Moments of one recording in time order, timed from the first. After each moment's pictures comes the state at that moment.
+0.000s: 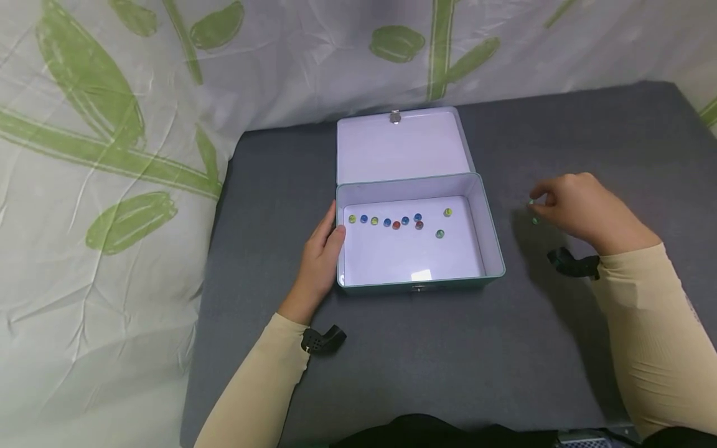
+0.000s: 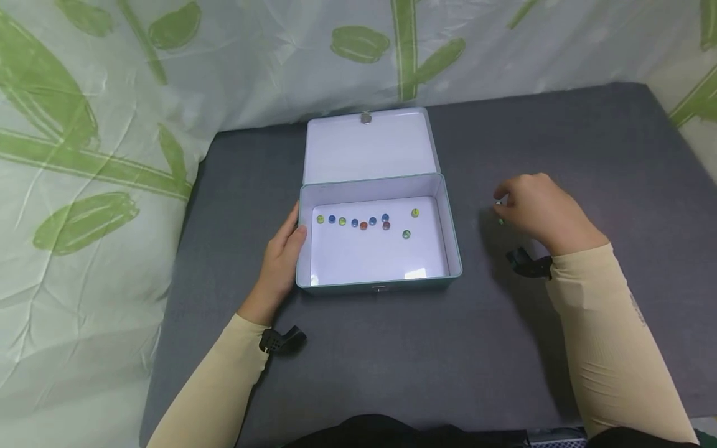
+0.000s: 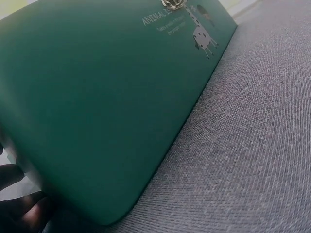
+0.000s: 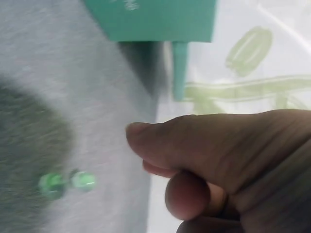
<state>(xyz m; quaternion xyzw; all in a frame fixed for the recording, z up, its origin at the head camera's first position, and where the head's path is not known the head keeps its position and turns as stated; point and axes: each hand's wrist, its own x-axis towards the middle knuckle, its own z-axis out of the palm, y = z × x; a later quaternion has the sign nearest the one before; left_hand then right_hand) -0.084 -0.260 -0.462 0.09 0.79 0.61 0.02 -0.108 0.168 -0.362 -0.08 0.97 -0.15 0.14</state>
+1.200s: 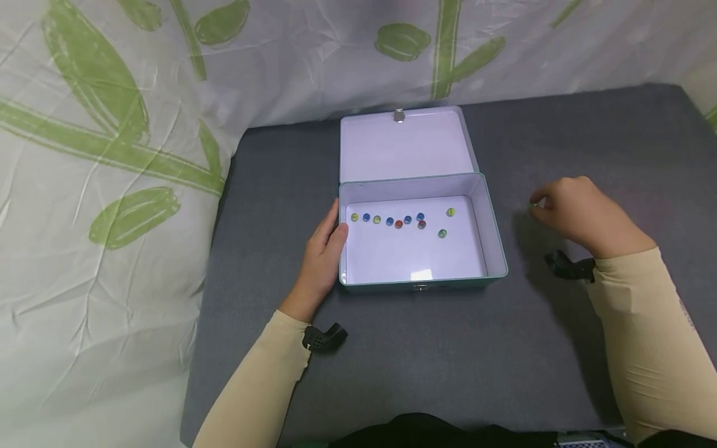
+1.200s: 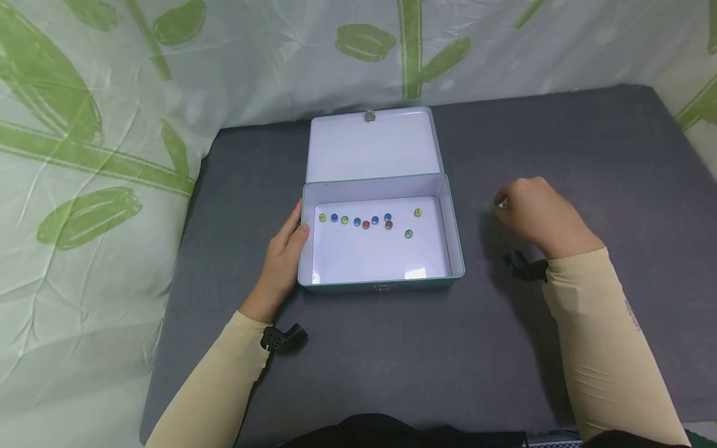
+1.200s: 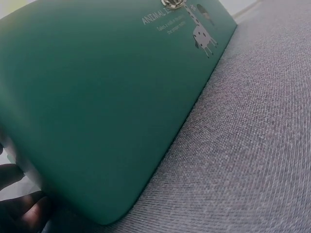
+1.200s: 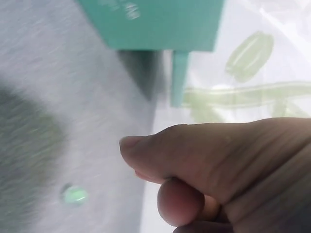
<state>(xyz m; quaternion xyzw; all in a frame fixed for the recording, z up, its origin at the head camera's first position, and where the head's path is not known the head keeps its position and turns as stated) -0.084 -0.260 -0.461 0.08 0.80 0.60 0.02 -0.109 0.163 -0.369 -0.10 0.98 -0.14 0.12</state>
